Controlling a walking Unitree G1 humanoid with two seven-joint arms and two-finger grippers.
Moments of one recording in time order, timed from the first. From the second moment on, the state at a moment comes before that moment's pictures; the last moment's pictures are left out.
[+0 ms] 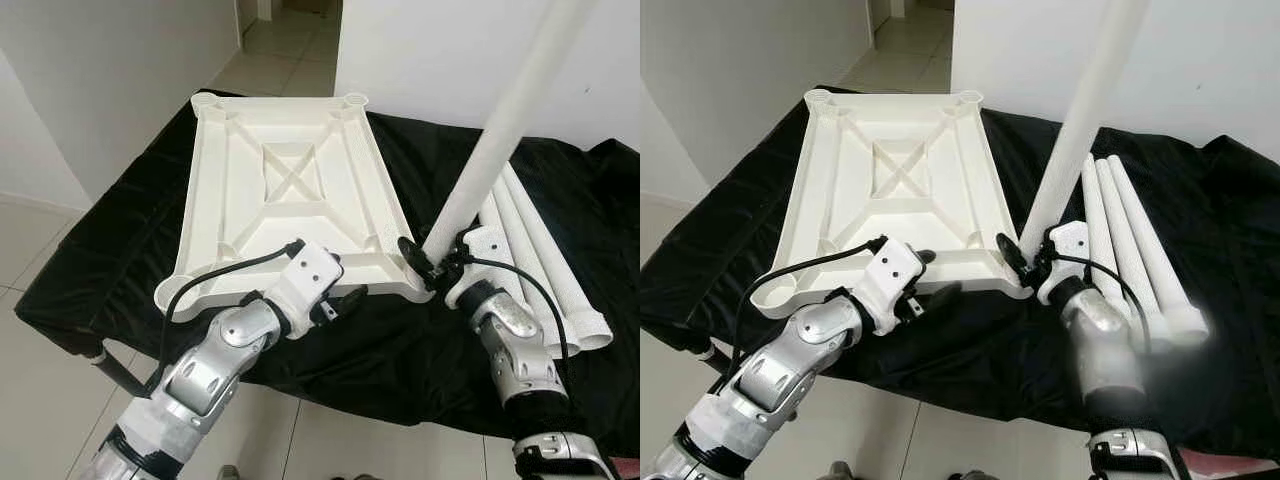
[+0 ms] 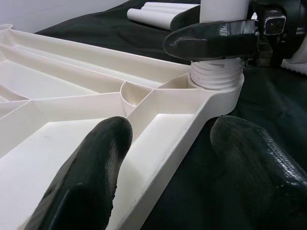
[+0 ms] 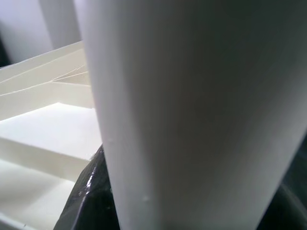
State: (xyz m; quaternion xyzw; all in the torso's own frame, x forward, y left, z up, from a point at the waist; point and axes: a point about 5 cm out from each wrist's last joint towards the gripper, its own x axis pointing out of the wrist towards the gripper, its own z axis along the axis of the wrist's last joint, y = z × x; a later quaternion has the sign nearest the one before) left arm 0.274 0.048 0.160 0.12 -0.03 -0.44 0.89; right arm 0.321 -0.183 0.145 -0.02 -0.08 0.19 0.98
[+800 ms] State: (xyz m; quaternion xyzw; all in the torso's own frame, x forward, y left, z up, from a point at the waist) left arm 0.267 0.054 0.154 0.12 -0.01 -0.44 0.89; right arm 0.298 -0.142 0.144 0.06 -0.07 -0.07 0.99
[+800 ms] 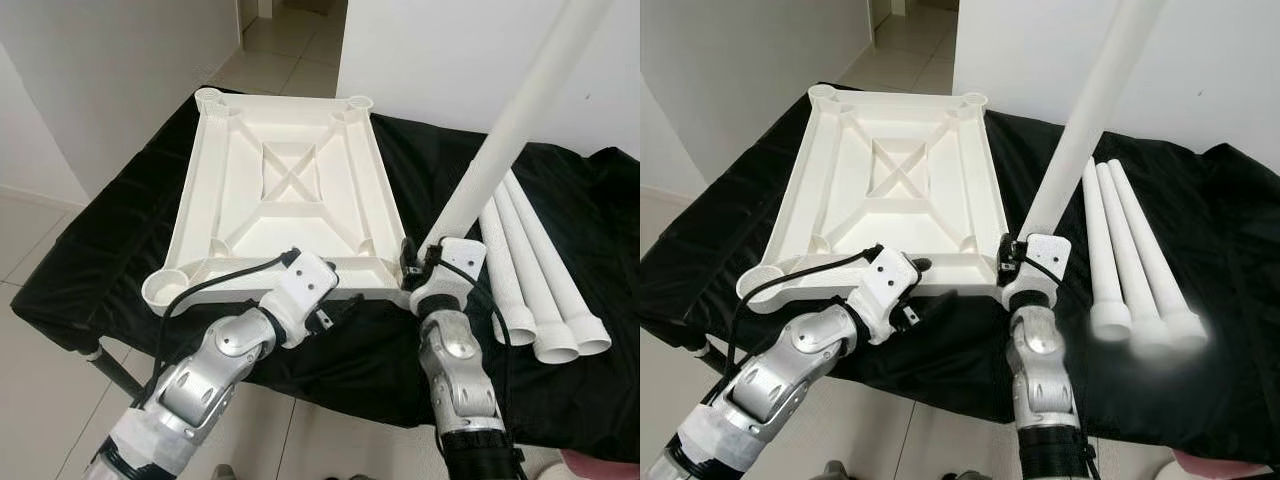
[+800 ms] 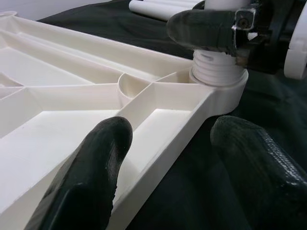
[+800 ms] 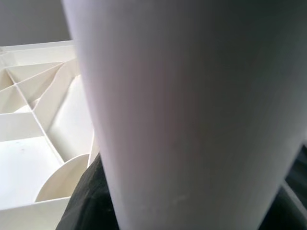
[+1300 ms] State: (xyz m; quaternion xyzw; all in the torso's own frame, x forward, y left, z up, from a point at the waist) left arm 0.279 0.063 0.161 0.13 -0.02 -0.42 0.90; right arm 0.296 -0.148 0.143 0.08 -0.06 -0.05 0.99
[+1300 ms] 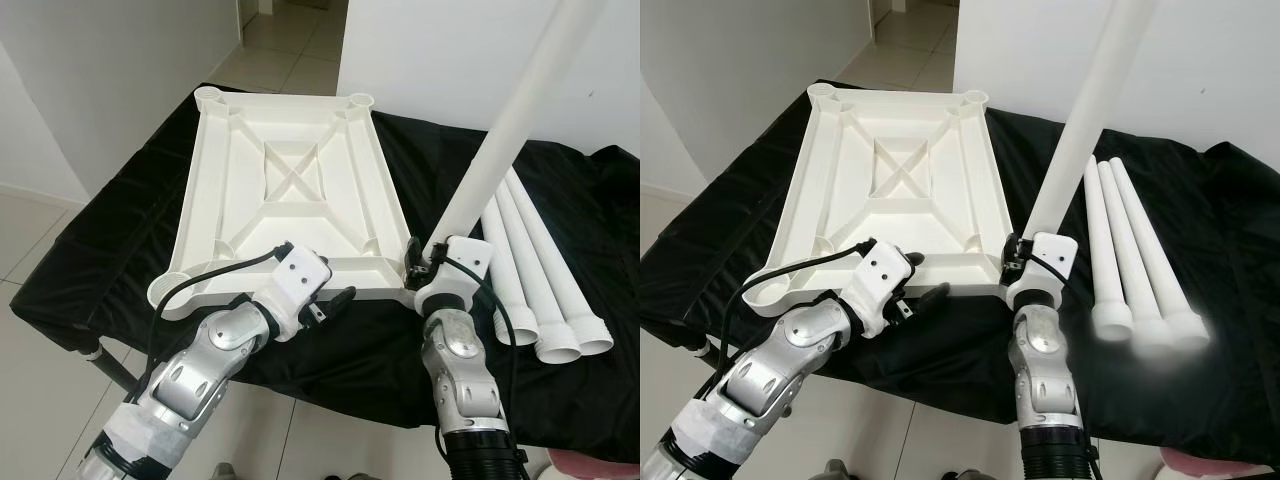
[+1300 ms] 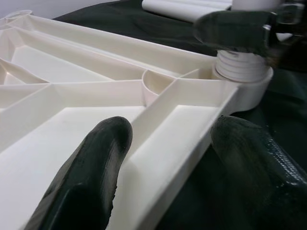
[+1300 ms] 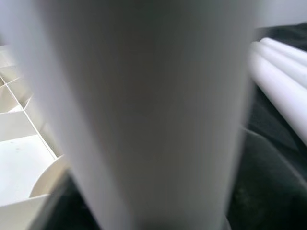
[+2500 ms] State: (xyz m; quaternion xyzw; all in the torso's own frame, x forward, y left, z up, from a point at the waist) left arm 0.282 0.045 0.155 0.06 -0.06 -0.44 0.89; right arm 0.296 -0.177 0.134 0.00 -0.10 0.20 0.97
